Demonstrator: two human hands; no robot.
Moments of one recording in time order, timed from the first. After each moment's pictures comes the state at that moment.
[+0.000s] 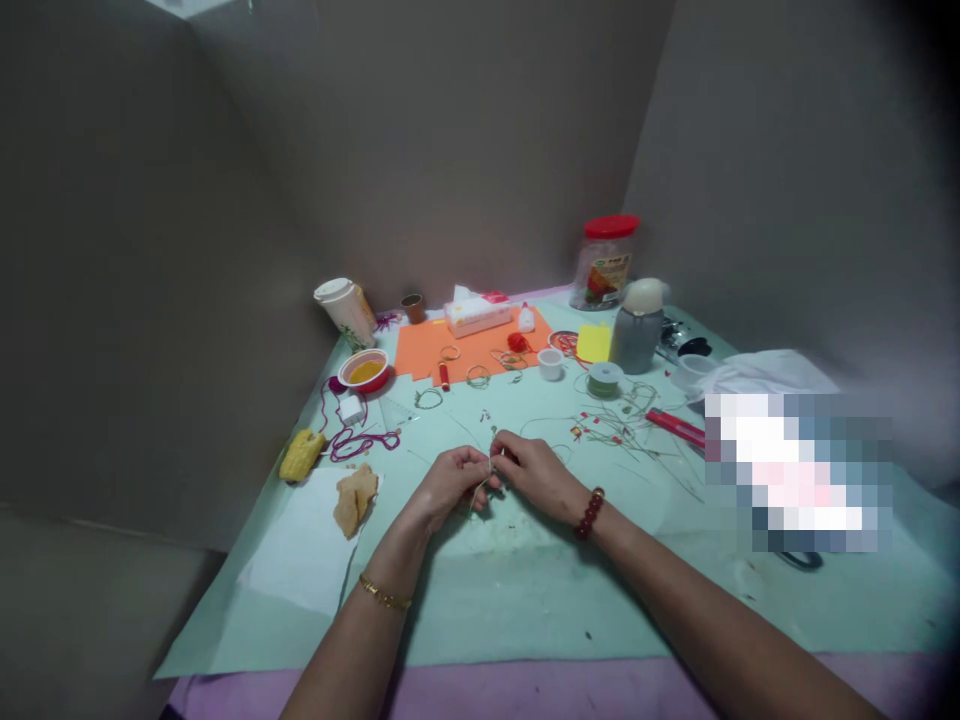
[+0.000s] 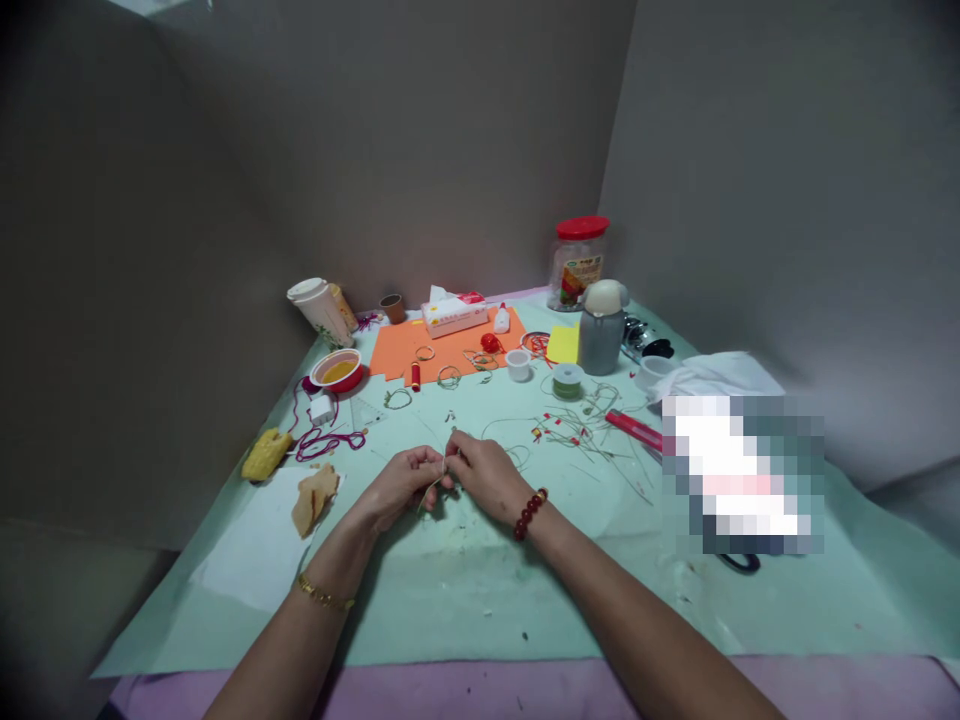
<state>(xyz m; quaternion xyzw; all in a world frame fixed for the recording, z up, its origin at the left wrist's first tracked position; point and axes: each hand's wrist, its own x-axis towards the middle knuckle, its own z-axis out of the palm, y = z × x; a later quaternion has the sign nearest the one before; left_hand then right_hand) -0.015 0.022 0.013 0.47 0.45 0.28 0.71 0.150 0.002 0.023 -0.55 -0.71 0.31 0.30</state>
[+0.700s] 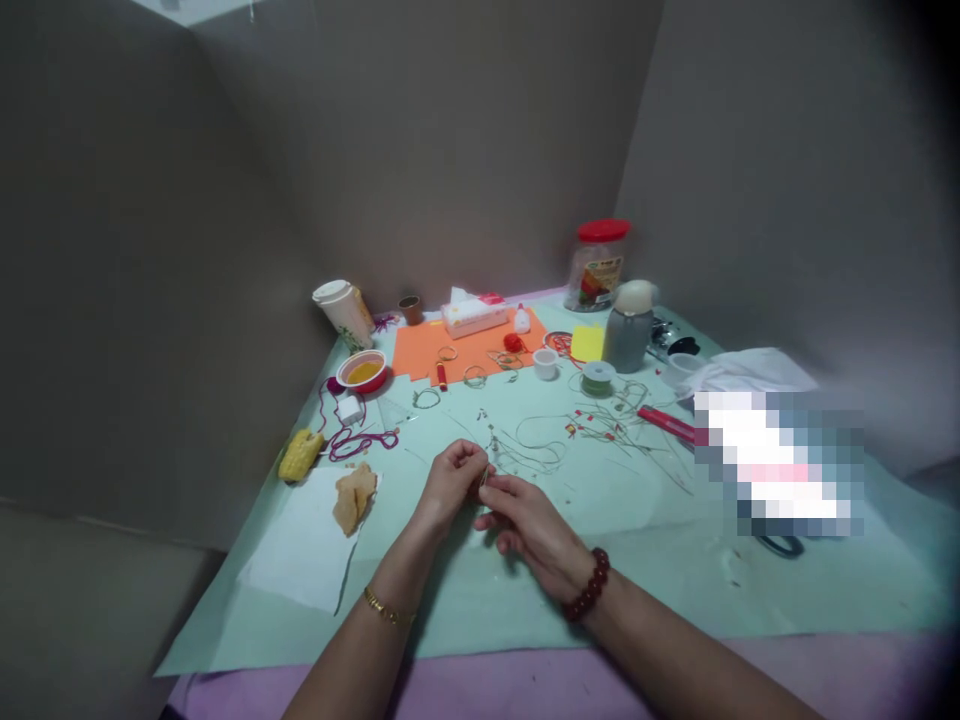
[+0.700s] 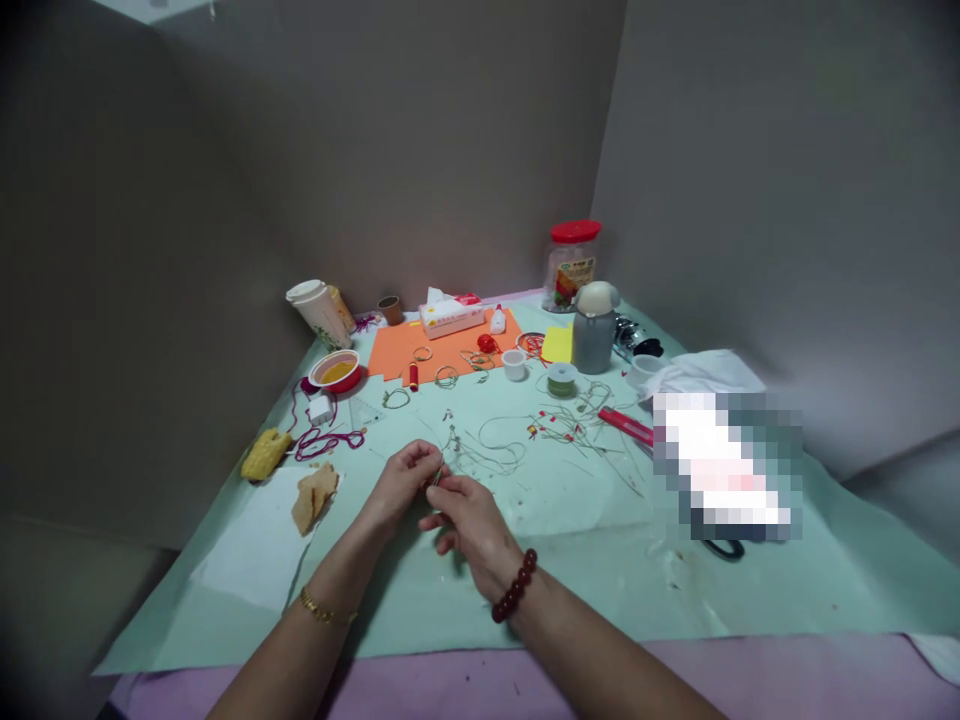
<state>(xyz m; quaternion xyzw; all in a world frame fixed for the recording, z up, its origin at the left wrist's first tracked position) -0.002 0.005 0.021 0.48 0.48 0.38 0.63 0.105 -0.057 0.036 -0.50 -0.26 0.70 0.43</state>
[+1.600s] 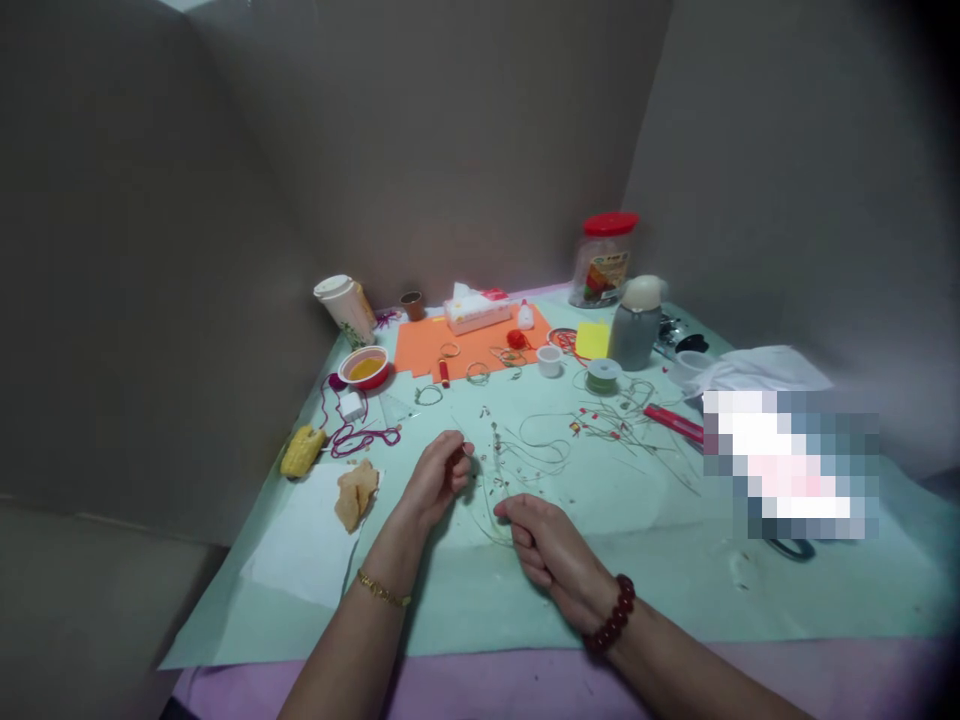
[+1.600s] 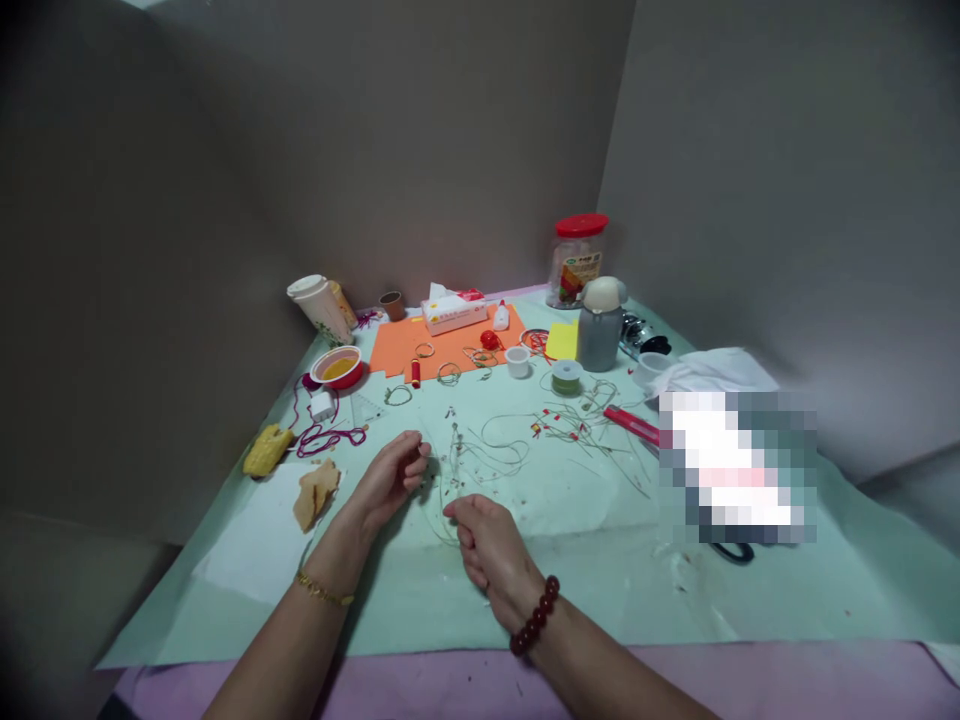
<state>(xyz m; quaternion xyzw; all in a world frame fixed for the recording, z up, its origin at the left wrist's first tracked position) -0.021 0.022 0.022 0.34 0.40 0.41 0.75 0.118 -0.077 0.025 -0.54 -0.21 0.71 0.41</state>
